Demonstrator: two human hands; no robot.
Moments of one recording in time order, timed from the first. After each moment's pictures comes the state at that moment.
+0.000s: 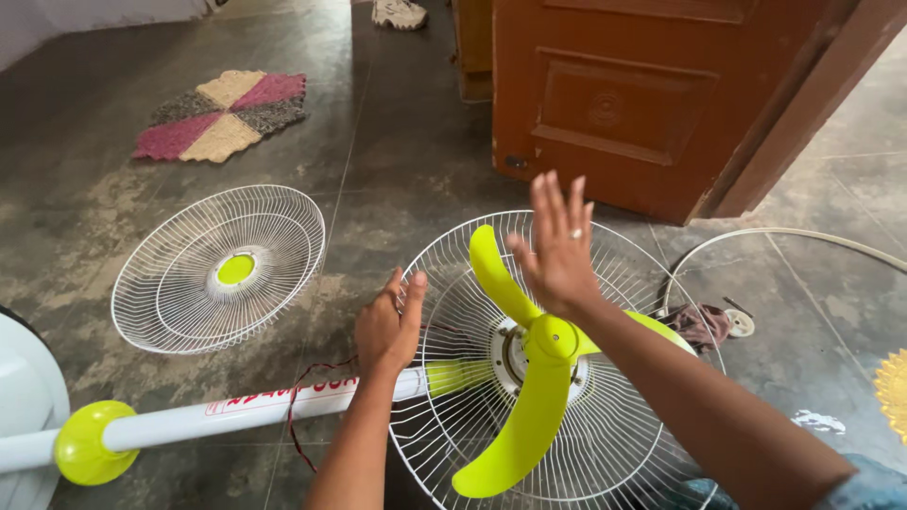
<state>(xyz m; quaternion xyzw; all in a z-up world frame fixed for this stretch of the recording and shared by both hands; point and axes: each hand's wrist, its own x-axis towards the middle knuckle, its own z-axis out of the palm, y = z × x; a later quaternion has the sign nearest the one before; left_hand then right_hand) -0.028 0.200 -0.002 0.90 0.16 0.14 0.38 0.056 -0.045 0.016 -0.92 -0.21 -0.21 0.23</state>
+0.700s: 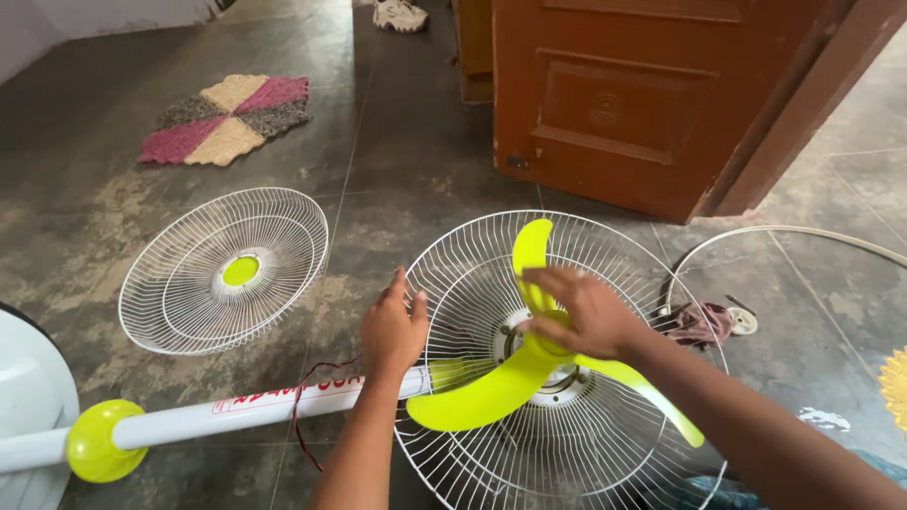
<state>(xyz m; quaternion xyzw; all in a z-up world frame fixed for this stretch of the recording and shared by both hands) -0.023 0.202 -0.023 0.93 0.11 0.17 0.29 0.013 -0.092 0.014 -0.92 -0.33 0.01 0.19</state>
